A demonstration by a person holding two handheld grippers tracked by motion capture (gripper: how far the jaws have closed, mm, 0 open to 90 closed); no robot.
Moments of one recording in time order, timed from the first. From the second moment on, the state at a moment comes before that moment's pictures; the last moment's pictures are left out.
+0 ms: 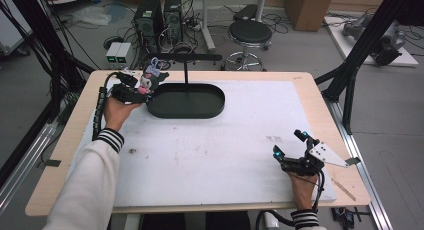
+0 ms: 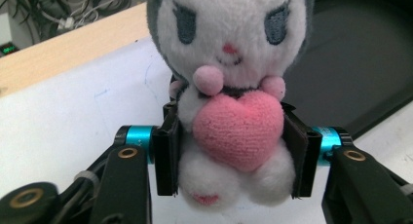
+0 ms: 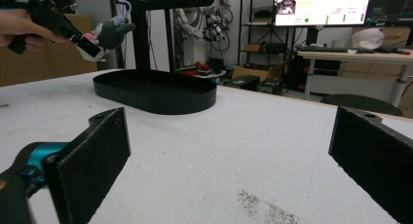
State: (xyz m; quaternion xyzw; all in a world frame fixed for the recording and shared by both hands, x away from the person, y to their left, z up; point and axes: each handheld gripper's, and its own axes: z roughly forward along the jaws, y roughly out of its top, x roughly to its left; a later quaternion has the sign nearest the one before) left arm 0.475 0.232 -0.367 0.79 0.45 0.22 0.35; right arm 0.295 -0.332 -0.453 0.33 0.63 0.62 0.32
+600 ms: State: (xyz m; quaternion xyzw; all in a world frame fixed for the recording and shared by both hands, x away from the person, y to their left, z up) left arm 0.391 0.275 -0.355 0.73 0.32 0.24 0.56; right arm 0.295 -0.332 -0.453 0.33 0.64 0.62 0.32
